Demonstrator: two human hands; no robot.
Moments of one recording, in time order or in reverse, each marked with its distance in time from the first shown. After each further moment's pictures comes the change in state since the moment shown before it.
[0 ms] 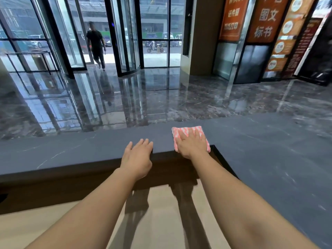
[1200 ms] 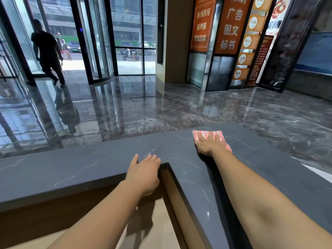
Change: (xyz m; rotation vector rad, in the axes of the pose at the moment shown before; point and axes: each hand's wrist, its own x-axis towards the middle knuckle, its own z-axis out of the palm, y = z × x) left_hand 0.062 0.151 0.031 0.032 -0.219 0.203; right_hand 0.046 0.222 -0.024 0.243 -0.030 0.465
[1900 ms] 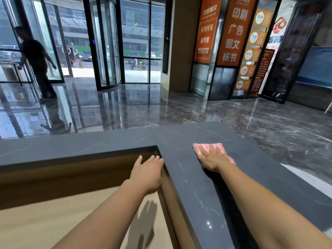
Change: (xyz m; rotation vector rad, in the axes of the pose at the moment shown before) left_hand -0.117 0.084 -0.001 -0.008 0.023 -0.008; right_hand -0.111 0.110 0.009 -0.098 -0.007 -0.149
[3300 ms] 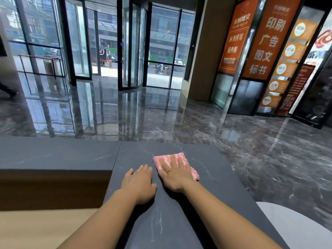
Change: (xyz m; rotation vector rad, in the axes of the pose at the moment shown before) left_hand 0.178 0.087 0.029 -0.131 -0.007 -0.278; right_hand 0.126 -0.002 -0.023 -0.087 -0.211 -0.488
